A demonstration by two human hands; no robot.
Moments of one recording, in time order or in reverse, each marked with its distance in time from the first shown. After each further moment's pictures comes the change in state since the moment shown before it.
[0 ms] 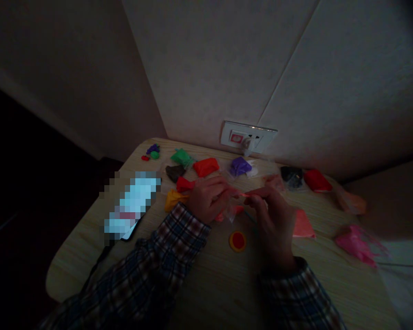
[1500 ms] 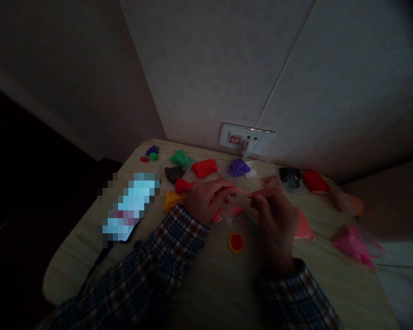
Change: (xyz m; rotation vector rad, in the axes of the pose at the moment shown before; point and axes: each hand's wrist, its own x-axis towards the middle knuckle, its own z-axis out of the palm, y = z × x) left_hand -0.001 0.003 0.001 -0.117 -0.032 -0.157; right_hand 0.000 0.004 -0.001 -0.044 0.108 0.058
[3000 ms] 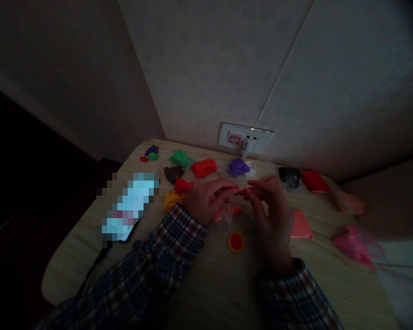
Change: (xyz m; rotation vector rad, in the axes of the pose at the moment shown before) left_hand 0.000 -0.002 0.001 0.016 -0.002 0.006; right_hand 0.000 -0.001 0.005 0.090 -0.050 -0.044
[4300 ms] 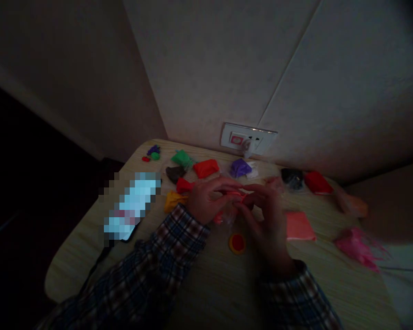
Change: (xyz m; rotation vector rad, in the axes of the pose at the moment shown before) left_hand 0.001 -0.002 0.003 -0.292 0.009 -0.140; right_hand -0.003 -0.004 0.003 -0.040 -0.119 -0.120
